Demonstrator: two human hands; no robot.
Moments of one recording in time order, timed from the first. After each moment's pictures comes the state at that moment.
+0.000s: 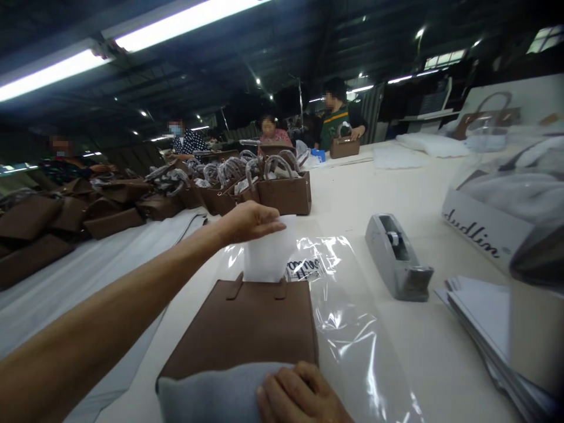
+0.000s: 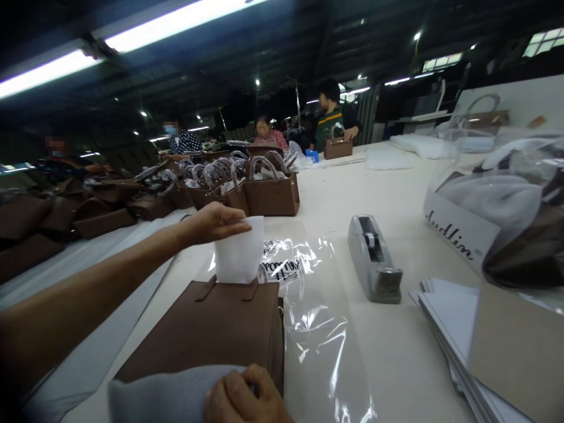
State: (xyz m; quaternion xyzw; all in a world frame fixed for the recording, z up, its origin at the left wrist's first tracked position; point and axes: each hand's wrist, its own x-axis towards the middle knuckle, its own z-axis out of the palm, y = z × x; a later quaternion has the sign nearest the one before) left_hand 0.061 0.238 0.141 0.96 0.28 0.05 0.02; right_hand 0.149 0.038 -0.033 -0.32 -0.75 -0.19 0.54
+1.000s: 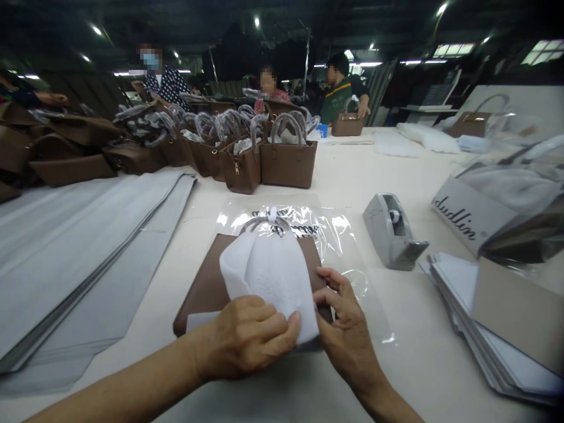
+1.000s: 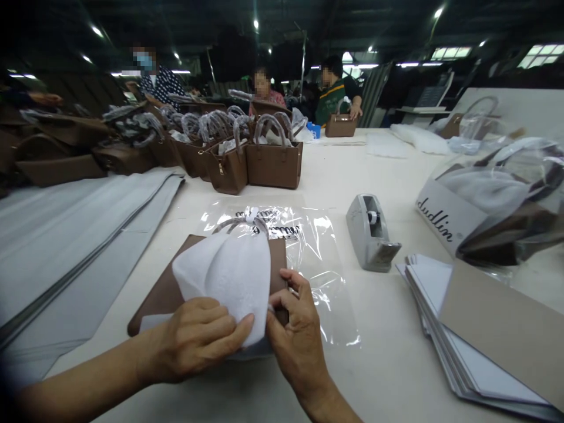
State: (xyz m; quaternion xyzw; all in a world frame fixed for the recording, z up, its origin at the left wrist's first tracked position) left_hand -0.018 0.087 0.017 0.97 0.03 0.20 -0.12; right_hand 0.163 0.029 -0.030 -0.58 -0.58 0.25 0.52
